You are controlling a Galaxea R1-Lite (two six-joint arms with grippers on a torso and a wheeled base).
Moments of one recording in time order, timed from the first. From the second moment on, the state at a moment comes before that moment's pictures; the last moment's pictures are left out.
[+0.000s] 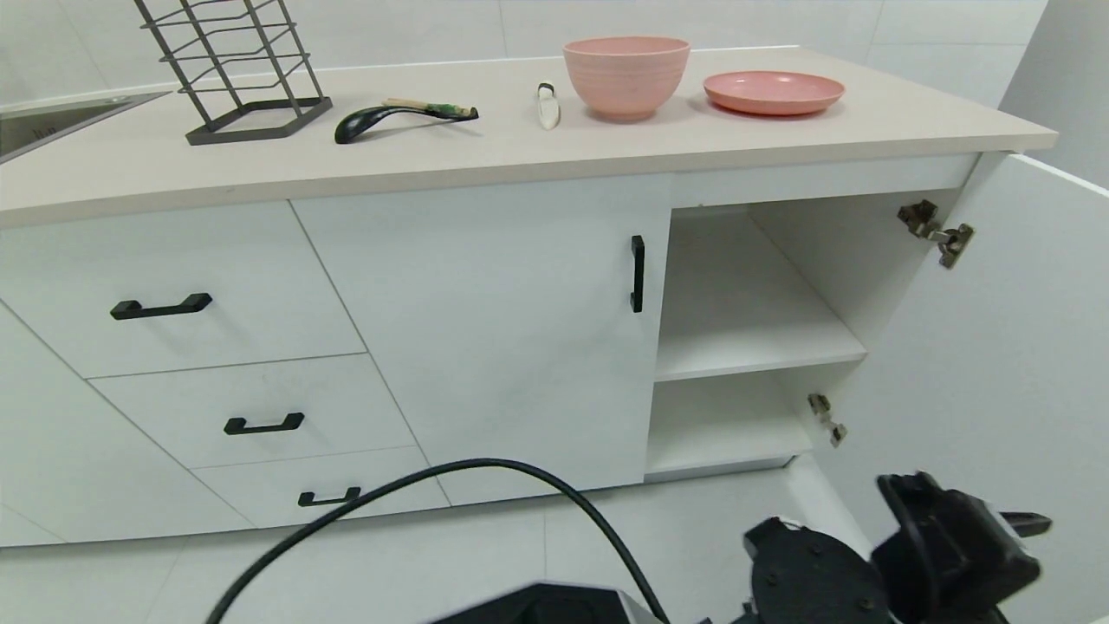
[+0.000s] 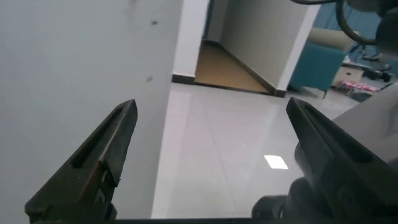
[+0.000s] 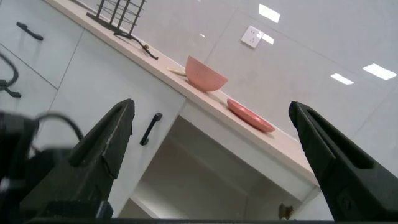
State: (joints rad) left arm -1.20 2.49 -1.32 -1.46 -0.37 -0.17; right arm -0.09 0.75 -0.07 -1.41 0.71 -0.23
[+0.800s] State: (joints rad) left arm -0.74 1.68 -0.45 -1.57 -0.37 -0.11; right arm -0.05 0.72 0.00 -1.27 0.71 -0.24
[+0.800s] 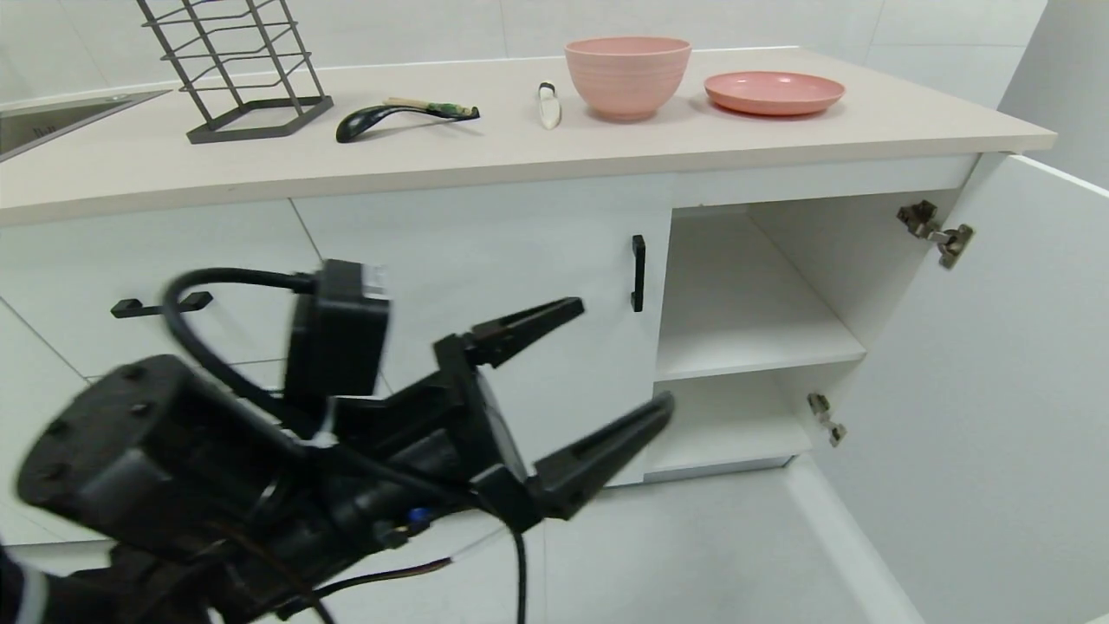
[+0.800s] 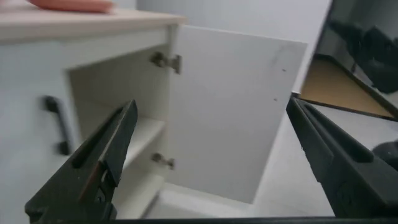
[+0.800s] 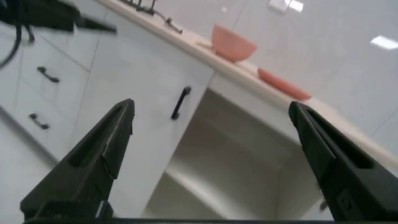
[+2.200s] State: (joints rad) left arm -0.11 0.14 0.00 -0.09 -0.15 -0.02; right arm -0.08 0.10 0.00 -0.01 0.04 -0.07
